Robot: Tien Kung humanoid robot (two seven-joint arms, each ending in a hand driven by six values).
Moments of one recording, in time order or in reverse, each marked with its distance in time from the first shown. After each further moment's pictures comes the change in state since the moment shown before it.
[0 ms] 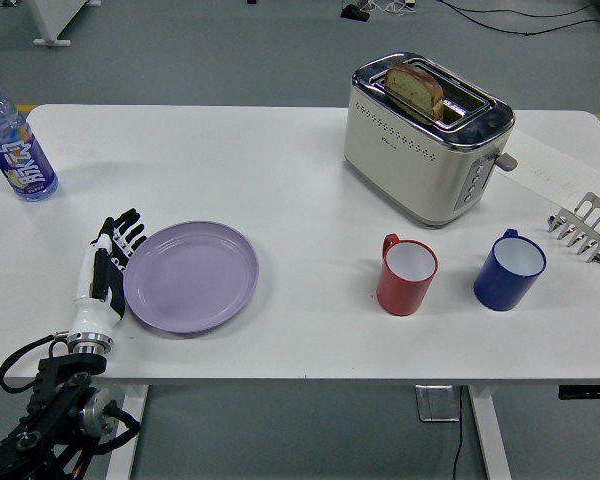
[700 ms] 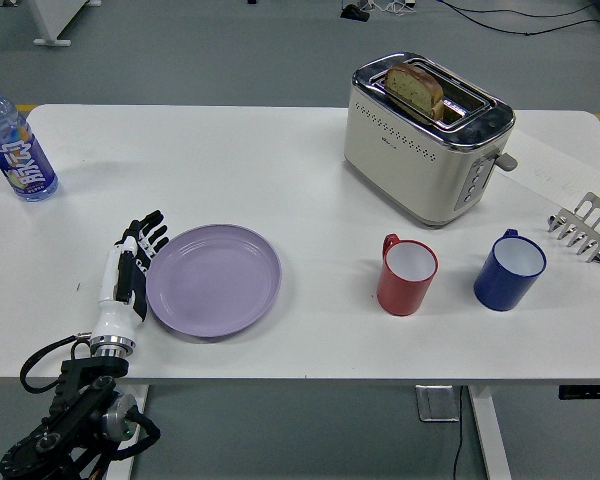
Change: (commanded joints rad) left arm -0.011 0.001 0.133 -0.017 -0.053 0.077 -0.035; right arm 0.001 -0.002 0.002 0.000 -0.005 0.001 -0.001
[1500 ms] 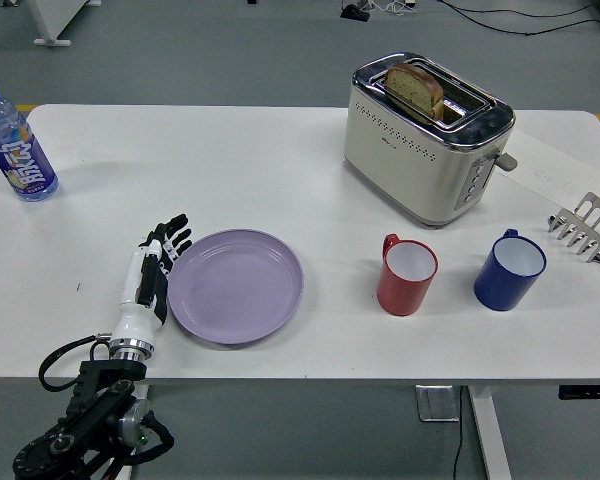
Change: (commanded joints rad) left arm -0.012 0.005 0.103 -0.017 -0.027 0.025 -0.008; right arm -0.004 -0.002 -0.014 0.000 0.009 0.000 -0.001
